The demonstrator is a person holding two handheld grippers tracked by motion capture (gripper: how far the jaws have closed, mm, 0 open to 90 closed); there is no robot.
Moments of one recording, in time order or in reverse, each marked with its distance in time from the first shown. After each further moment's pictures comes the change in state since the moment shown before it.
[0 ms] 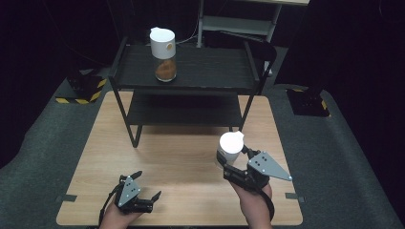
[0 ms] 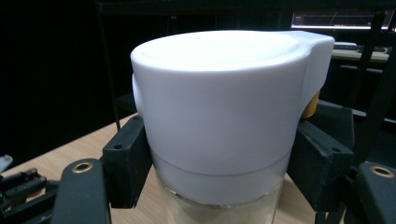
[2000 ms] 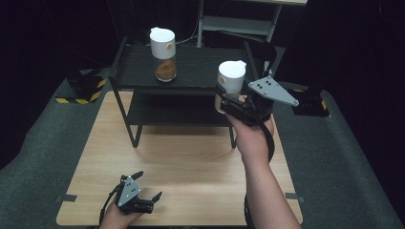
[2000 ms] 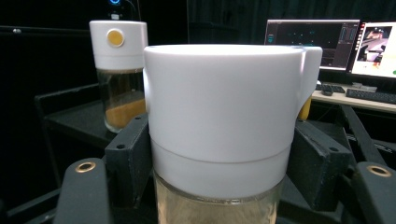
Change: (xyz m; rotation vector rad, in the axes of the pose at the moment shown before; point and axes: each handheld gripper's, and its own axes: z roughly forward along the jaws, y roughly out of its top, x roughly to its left) left arm 0.005 -0.003 0.000 -0.019 -0.026 -0.021; right arm -0.014 0.135 0.071 -0.069 -0.103 -0.017
